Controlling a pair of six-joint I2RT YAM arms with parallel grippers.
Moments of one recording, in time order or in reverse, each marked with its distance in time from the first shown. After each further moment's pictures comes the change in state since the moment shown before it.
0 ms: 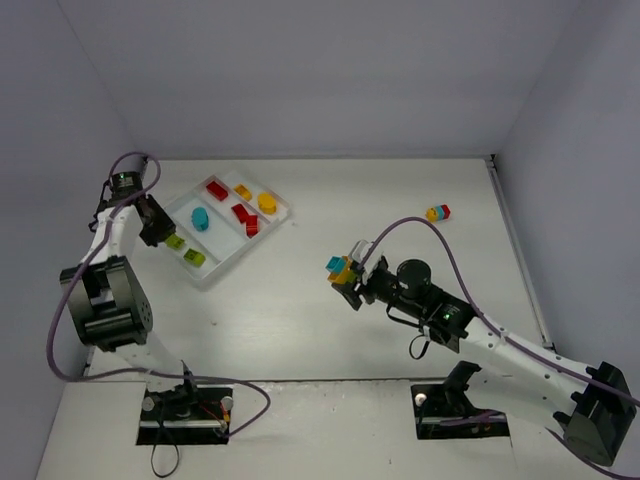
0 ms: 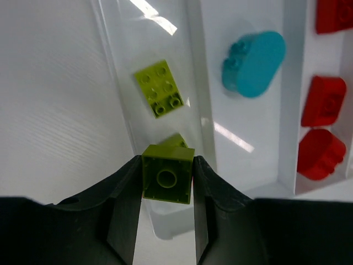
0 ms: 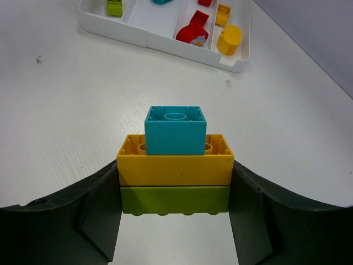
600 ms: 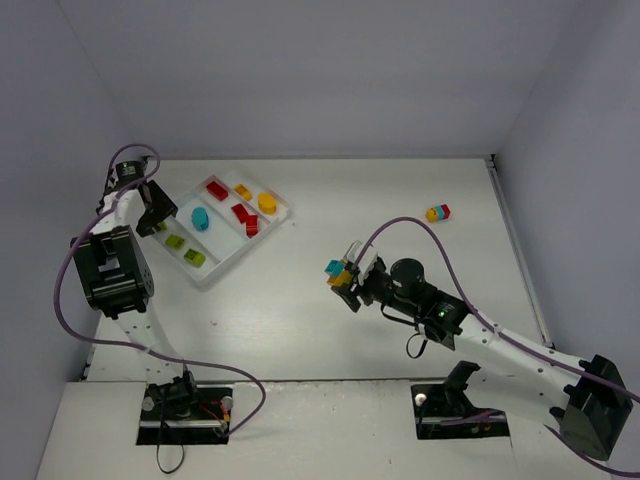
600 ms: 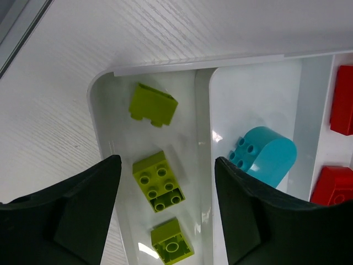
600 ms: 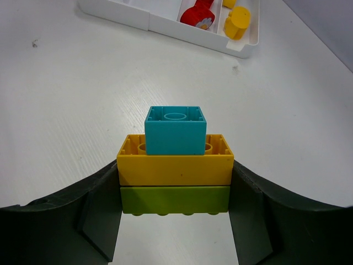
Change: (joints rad) left arm 0.040 0.341 0.260 0.068 -0.070 -0.026; right arm 0.000 0.032 0.000 -0.013 -0.001 0.000
